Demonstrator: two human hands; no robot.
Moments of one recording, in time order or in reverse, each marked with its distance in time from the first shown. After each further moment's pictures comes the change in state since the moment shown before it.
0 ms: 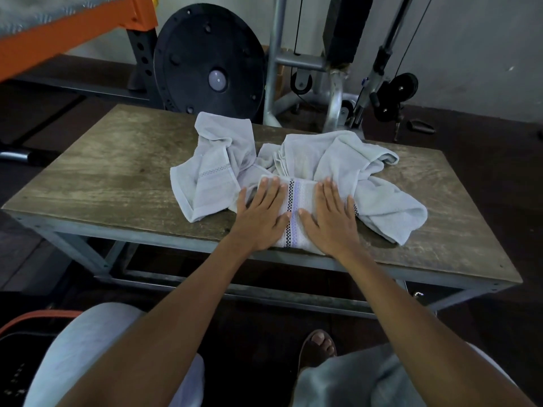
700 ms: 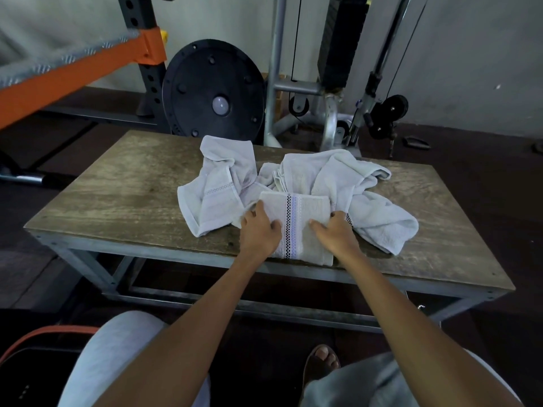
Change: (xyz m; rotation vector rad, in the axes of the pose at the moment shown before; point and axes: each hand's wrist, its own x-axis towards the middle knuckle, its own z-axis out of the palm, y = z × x) left_hand 0.001 0.026 -0.036 -0.581 -0.047 -0.523; right_hand 0.000 -0.002 -0.023 0.639 -0.040 0.422
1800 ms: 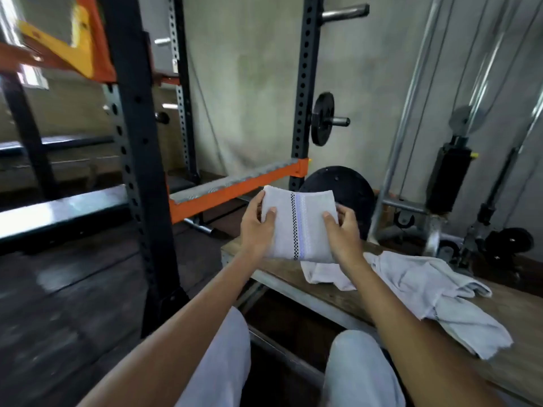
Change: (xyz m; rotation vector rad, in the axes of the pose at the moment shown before) left_hand -0.204 0.009 -0.263 -0.636 0.795 0.236; right_hand -0.203 -0.222 -0.018 0.669 -0.092 -0.675
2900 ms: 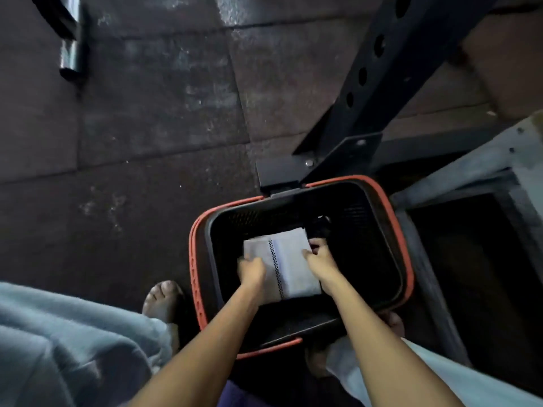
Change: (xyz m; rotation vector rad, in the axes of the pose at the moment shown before) left_hand -0.201 -0.434 -0.272 0.087 1.043 -1.484; right_hand -0.244 0.379 0.374 -0.506 -1.158 0.793
